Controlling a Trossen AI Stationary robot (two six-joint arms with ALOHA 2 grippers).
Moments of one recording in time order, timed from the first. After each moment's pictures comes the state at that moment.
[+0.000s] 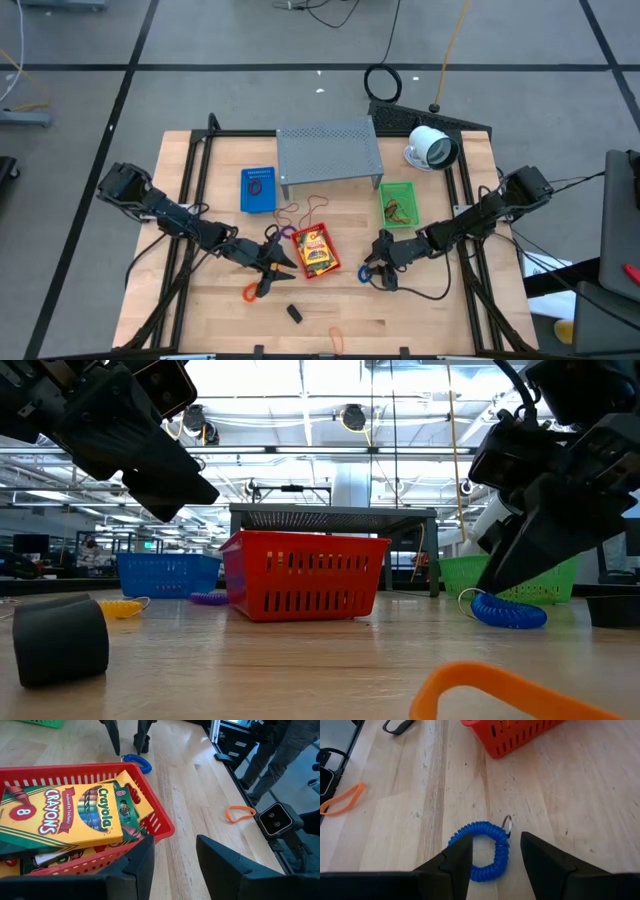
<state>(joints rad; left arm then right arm) -0.43 1.49 0.50 0.55 -0.11 -0.40 0.40 1.54 0.44 0.42 0.11 0.54</state>
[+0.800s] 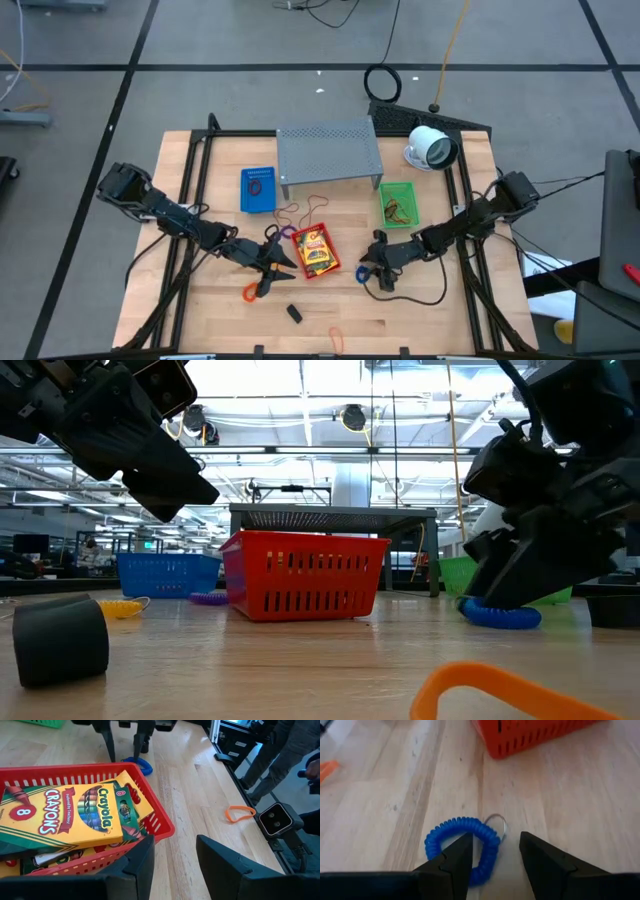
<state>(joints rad) -0.43 1.49 0.50 0.55 -0.11 -0.40 0.40 1.69 0.44 0.53 0.14 0.38</state>
